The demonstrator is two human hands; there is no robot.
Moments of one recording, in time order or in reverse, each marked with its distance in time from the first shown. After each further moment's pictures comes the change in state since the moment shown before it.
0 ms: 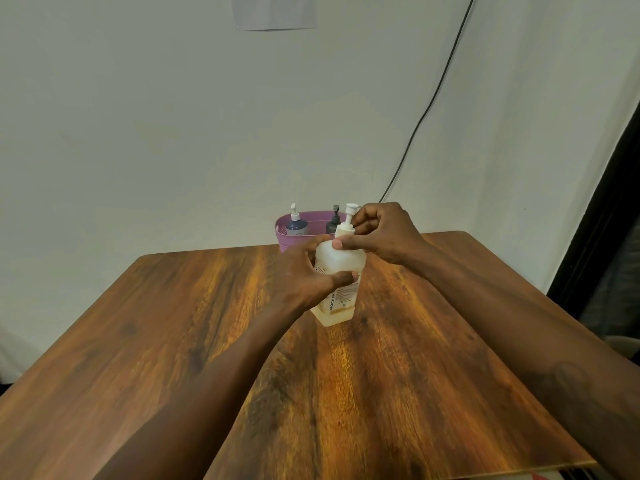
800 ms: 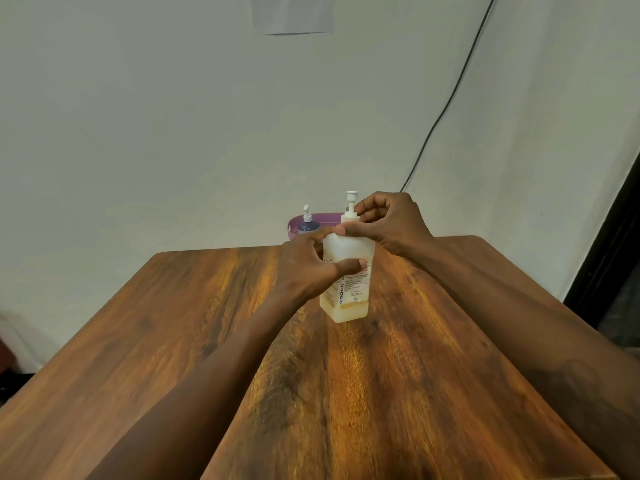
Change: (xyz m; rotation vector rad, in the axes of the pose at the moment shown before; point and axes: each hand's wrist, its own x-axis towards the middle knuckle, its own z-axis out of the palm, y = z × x) left_hand 0.006 0.020 -0.028 0.014 -0.007 -0.025; right_hand 0.005 -0.026 0.008 0.094 0.100 0.001
